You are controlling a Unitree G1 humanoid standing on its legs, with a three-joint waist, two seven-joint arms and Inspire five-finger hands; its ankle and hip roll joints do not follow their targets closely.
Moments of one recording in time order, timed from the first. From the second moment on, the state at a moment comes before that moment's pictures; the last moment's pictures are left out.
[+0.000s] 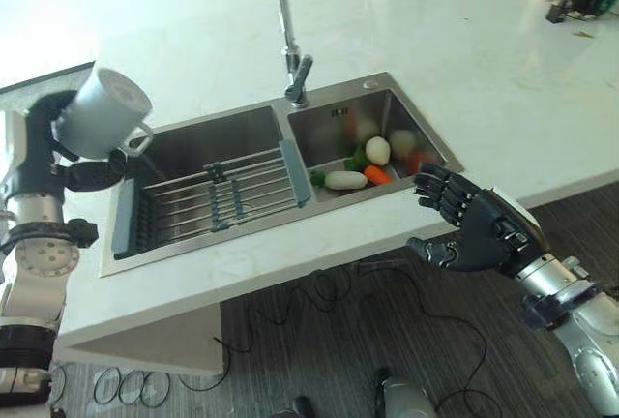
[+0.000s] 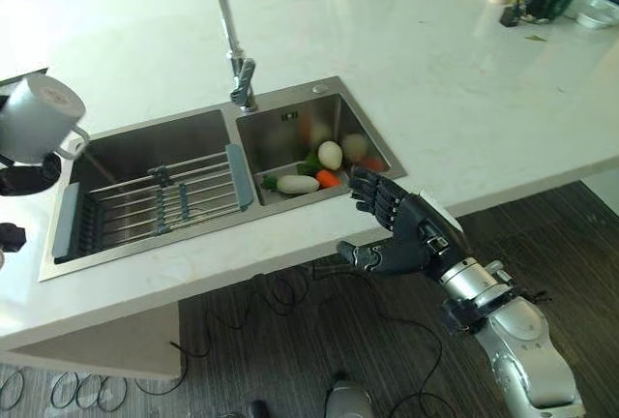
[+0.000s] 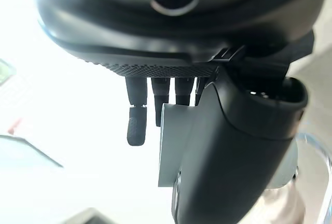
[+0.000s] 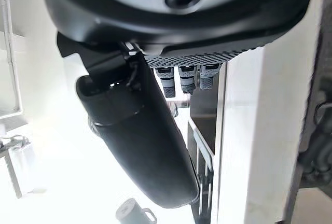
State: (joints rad) left arm -0.23 0.96 0.17 0.34 0.01 -0.16 0.37; right arm 0.11 -0.67 -0.11 -0.31 0.63 0.02 0.37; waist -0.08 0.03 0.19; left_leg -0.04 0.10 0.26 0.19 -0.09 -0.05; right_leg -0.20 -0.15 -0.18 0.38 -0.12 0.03
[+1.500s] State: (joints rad) left arm 0.05 0.47 0.19 -0.29 -0.25 -0.29 0.34; right arm 0.03 -0.48 0.02 -0.40 0.51 -0.16 0.12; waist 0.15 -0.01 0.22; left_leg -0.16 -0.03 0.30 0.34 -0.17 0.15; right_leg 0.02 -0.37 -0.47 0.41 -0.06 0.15
